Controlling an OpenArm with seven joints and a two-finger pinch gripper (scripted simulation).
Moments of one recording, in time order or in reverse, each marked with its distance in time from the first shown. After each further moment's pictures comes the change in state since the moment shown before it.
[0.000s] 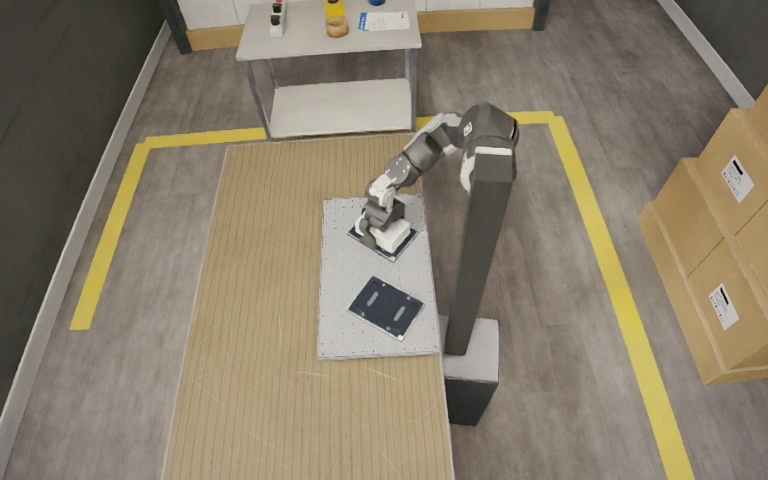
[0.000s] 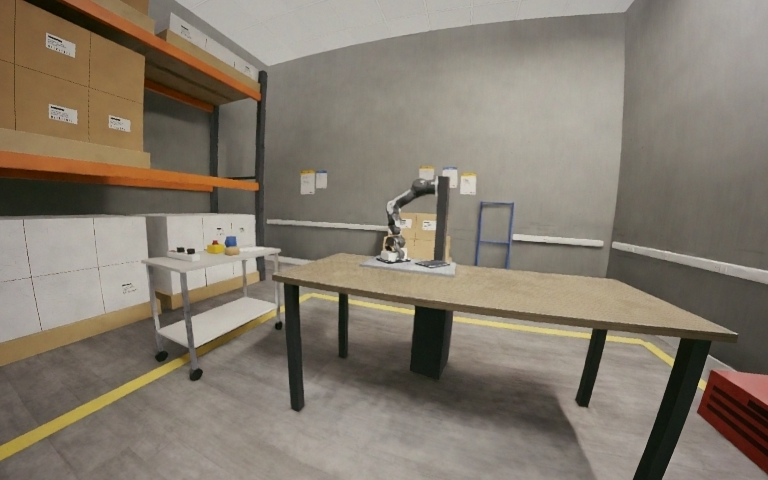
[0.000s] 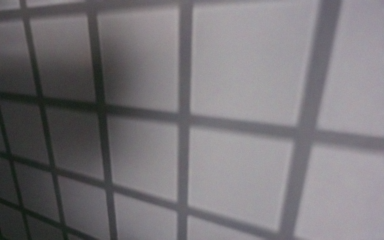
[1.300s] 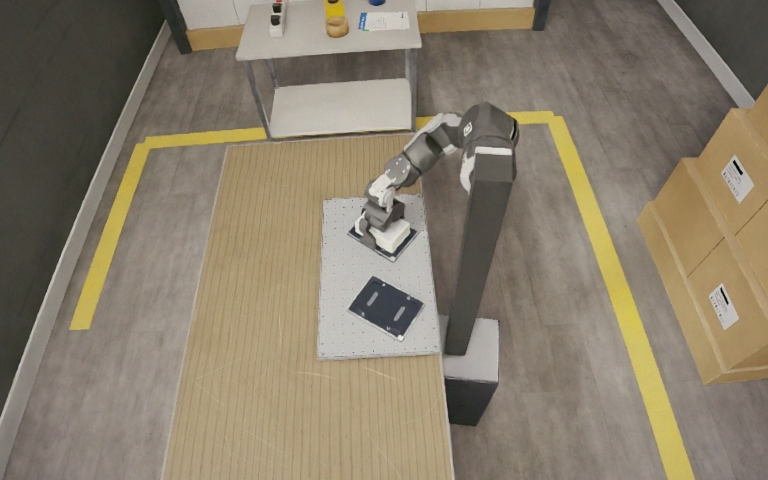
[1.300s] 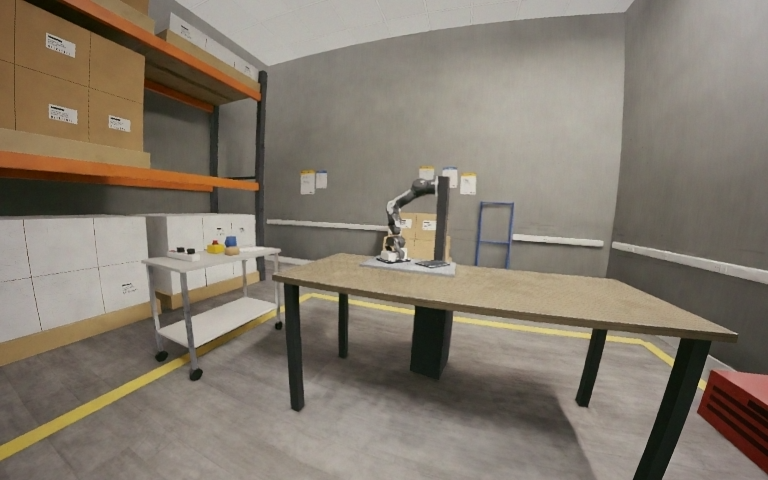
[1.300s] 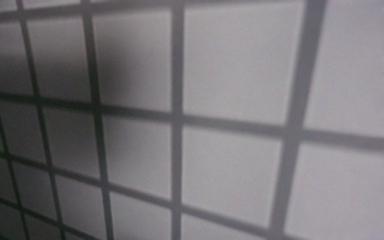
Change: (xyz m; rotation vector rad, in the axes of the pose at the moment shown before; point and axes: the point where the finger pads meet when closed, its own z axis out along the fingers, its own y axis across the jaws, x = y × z) arm 0.000 0.001 0.000 -0.001 0.000 0.001
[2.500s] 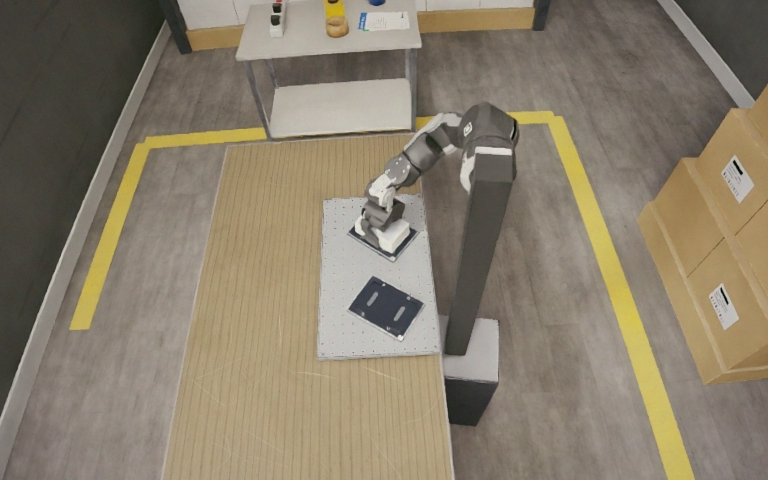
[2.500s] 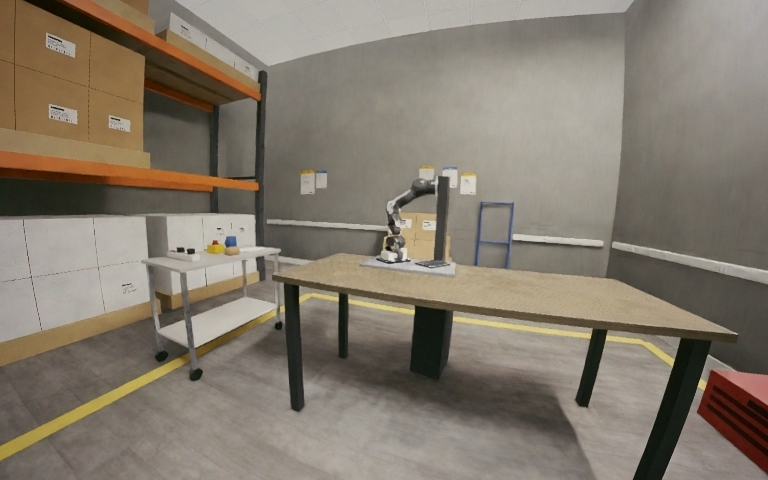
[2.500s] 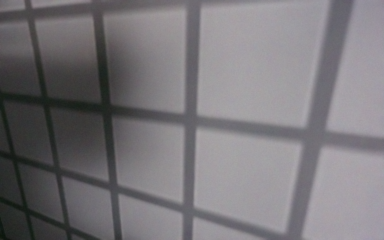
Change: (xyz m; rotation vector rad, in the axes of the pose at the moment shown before) arm 0.000 -0.001 0.000 0.003 -0.001 0.000
